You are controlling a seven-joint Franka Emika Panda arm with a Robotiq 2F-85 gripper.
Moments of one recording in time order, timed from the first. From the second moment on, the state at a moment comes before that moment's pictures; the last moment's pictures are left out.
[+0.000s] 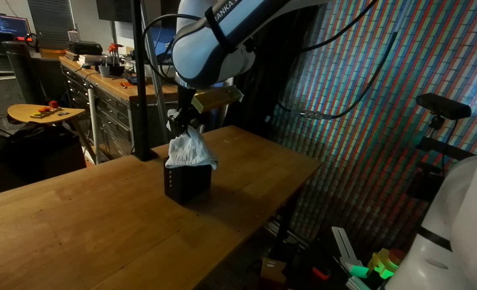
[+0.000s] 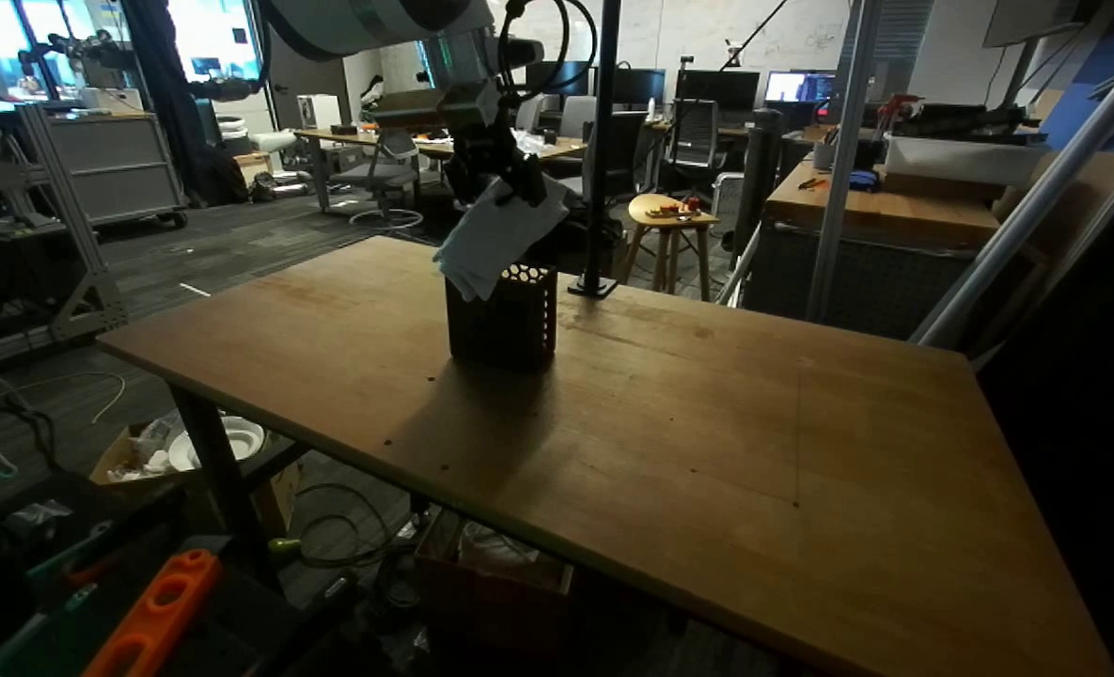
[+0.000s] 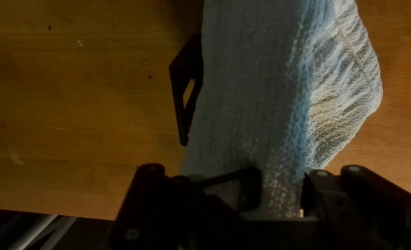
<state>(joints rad) 0.03 0.10 -0.02 -2.16 -0.21 2.48 0.12</state>
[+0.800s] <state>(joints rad) 0.03 0.25 0.00 -2.13 -0.17 2.48 0.01</state>
